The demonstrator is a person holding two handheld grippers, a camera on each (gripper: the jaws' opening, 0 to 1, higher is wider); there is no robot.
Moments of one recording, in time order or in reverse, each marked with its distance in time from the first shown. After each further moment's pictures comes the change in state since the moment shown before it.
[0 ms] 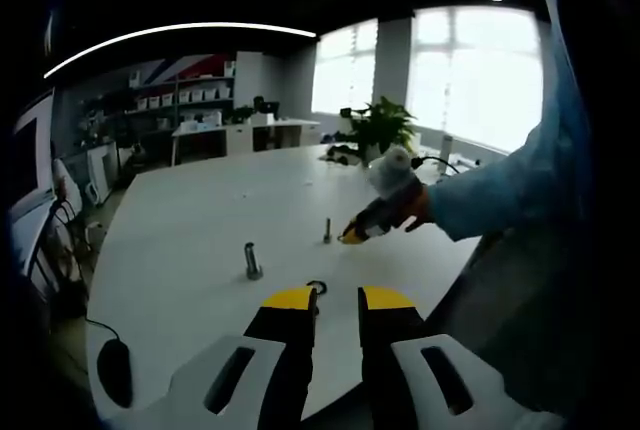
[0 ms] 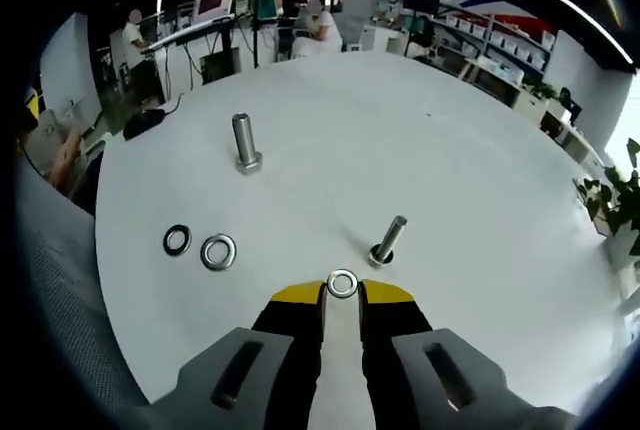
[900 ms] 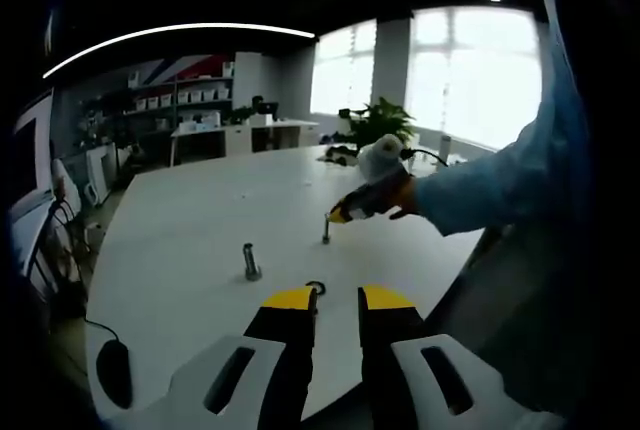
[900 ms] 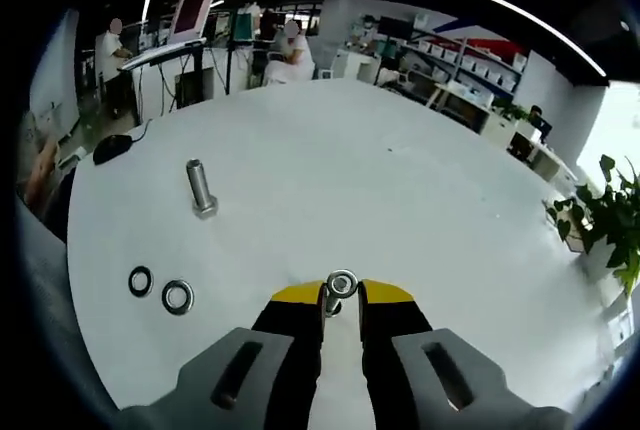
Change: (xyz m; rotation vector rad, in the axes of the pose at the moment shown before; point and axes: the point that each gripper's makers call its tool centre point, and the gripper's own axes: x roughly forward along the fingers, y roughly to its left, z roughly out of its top) left arm 0.000 -0.001 0.000 0.000 -0.003 -0.006; right arm 0.006 -0.037 0.038 0.012 -0.093 -0.117
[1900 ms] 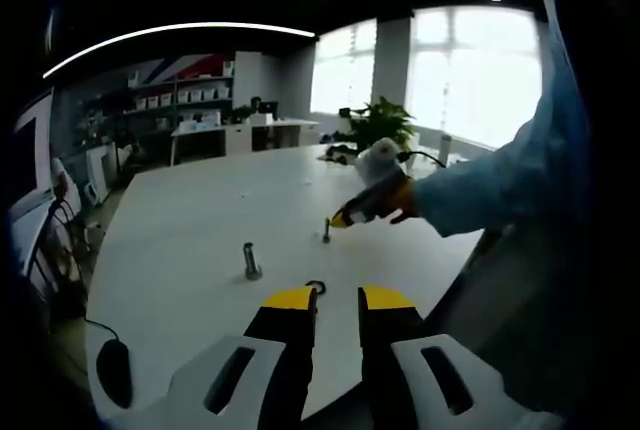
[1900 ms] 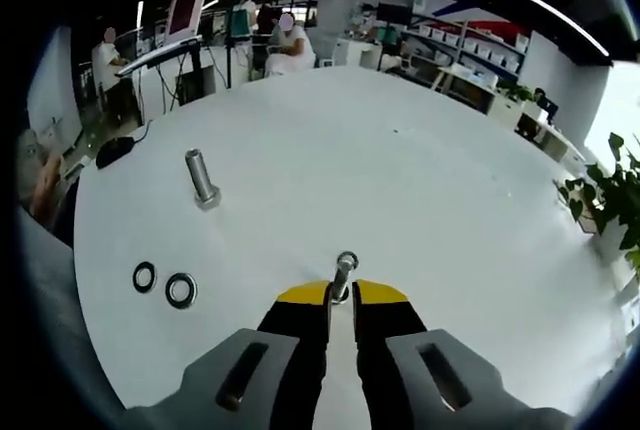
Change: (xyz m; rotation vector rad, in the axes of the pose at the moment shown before) left arm 0.001 0.000 -0.001 0.000 0.004 0.002; right arm 0.004 0.004 -0.018 0.046 0.049 0.046
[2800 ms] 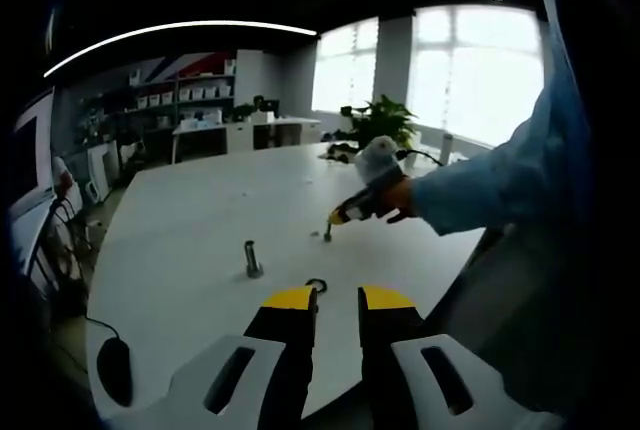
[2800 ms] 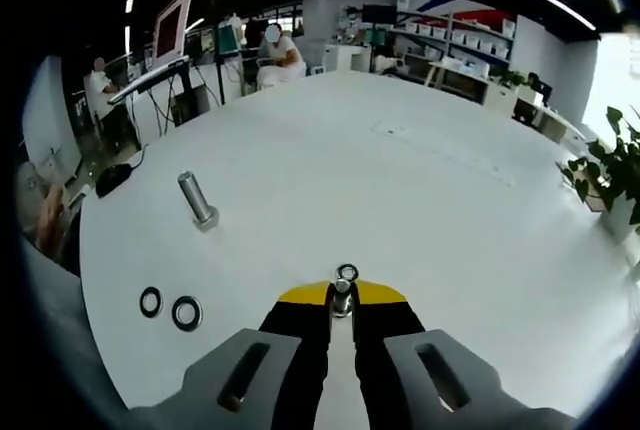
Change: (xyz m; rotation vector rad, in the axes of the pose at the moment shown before) left arm 0.000 0.001 -0.002 -0.003 0.006 0.004; right arm 0.005 0.003 0.005 0.101 -0.029 0.019
